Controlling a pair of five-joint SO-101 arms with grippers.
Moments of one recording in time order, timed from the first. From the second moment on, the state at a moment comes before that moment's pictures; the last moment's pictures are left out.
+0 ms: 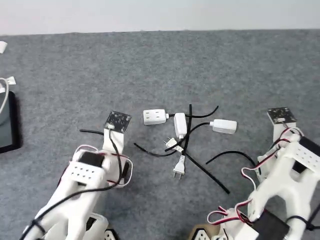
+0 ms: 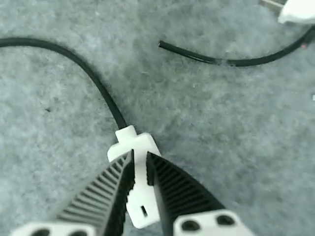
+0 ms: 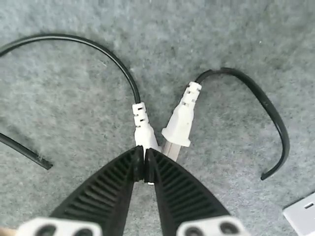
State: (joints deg) left arm 10.5 -31.8 67.0 57.5 7.5; right arm 36.0 -16.5 40.8 66.5 42.6
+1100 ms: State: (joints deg) left arm 9.9 -28.4 65.4 57.5 7.3; right arm 41.7 12.5 22.8 64.6 49.6
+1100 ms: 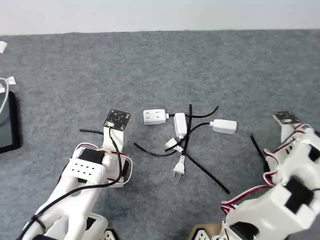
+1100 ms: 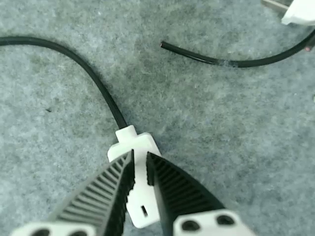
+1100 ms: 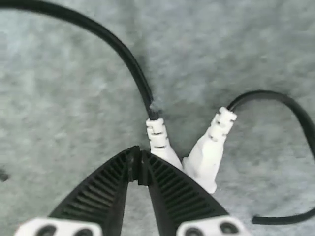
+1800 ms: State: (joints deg) left arm 9.9 -28.4 65.4 57.5 5.1; right arm 41.7 20.7 4.9 75.0 49.5
